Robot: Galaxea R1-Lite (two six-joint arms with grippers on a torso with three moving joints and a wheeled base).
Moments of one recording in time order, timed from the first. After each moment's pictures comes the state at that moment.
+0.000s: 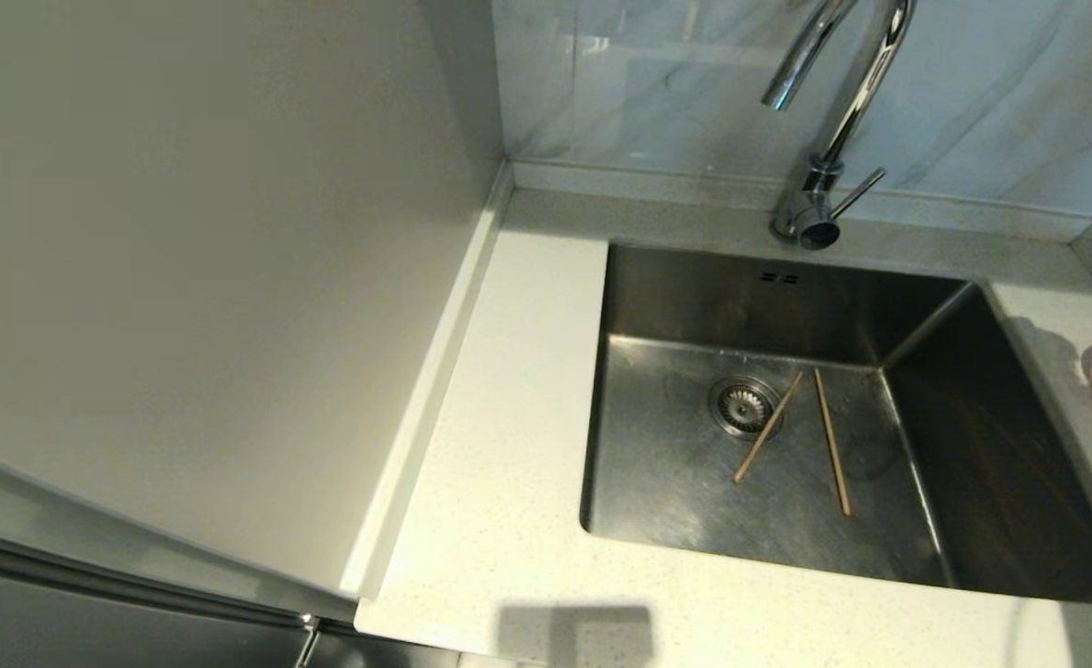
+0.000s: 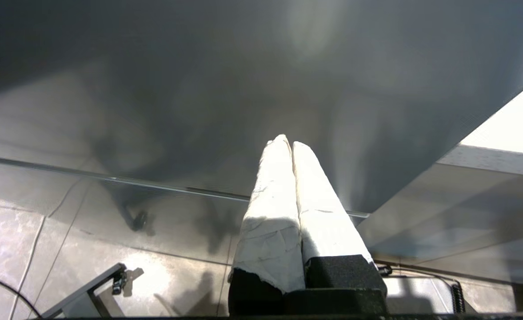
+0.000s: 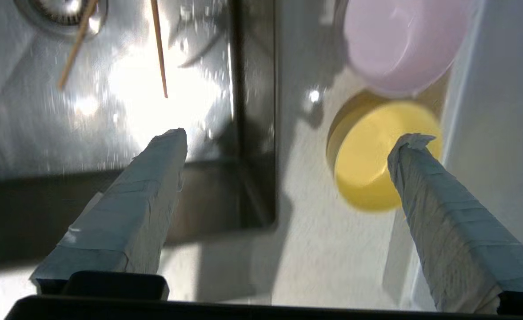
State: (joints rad) left arm 0.00 0.00 0.00 0.00 0.02 -0.02; right arm -0.39 1.68 -1.97 1.10 -0.03 -0.12
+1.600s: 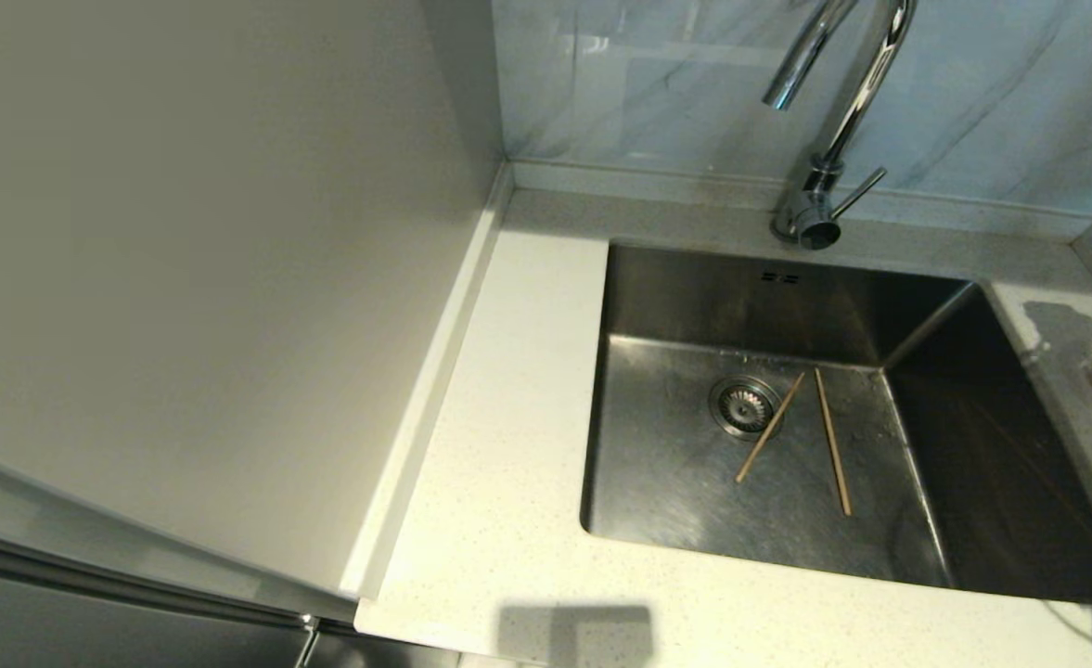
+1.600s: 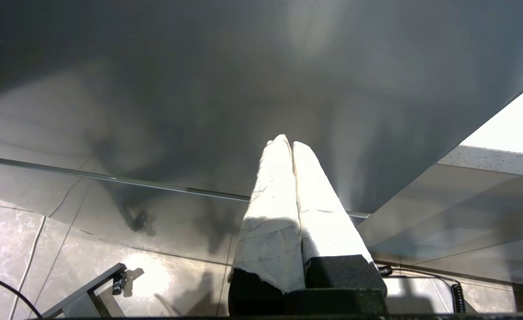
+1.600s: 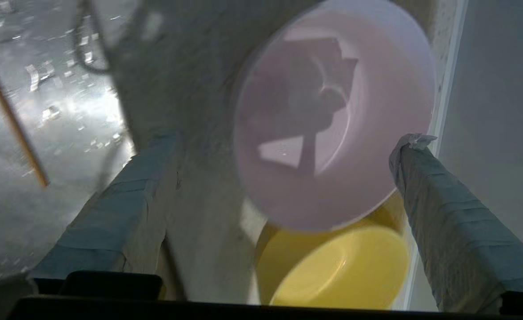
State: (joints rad) left arm 0.00 0.00 0.00 0.00 0.02 -0.02; right arm -0.50 2.03 -2.00 0.80 -0.17 -0.17
